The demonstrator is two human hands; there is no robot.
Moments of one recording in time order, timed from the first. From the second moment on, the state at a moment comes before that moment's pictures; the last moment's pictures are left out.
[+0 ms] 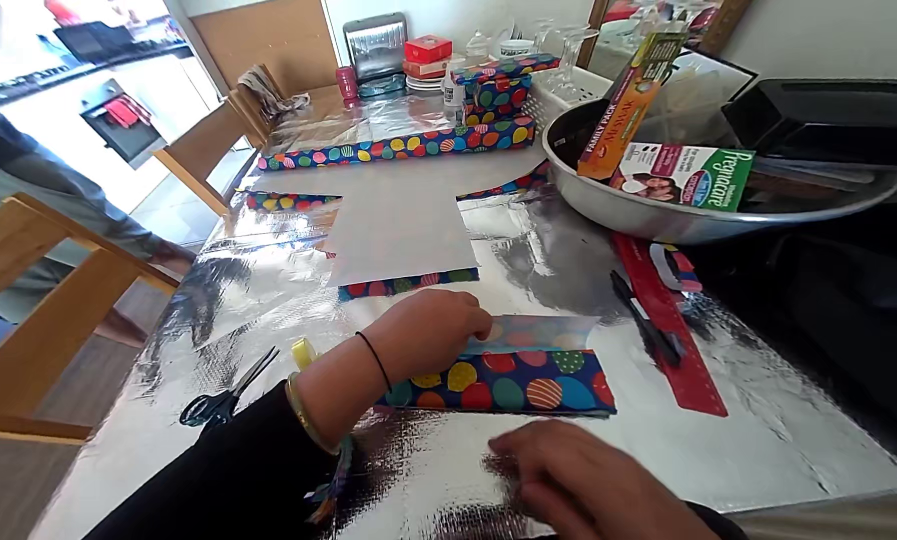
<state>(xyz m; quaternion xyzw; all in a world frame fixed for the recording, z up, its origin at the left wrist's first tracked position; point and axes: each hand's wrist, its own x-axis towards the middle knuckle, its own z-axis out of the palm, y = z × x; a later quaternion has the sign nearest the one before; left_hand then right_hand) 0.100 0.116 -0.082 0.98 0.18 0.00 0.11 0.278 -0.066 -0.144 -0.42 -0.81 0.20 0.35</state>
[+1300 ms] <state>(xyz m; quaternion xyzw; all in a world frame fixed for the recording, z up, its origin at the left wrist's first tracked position) 0.087 0.120 -0.092 0.99 0.08 0.08 0.12 0.280 -0.049 -0.149 -0.51 -0.81 0.00 0.30</state>
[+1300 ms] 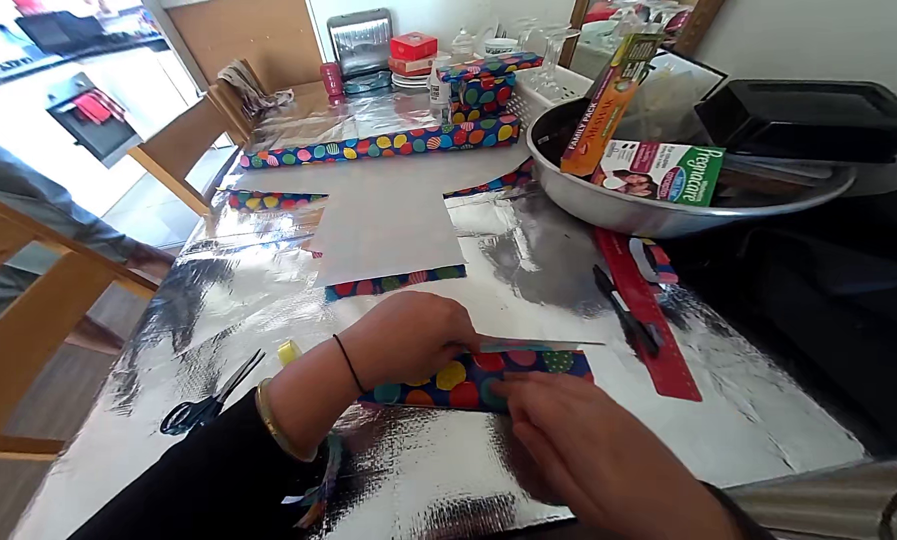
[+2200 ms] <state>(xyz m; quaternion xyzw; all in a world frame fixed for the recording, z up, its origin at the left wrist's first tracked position) 0.056 0.069 -0.111 0.98 0.14 0.00 0.12 0.336 -0.059 -0.152 -0.59 -0.69 0.12 0.39</state>
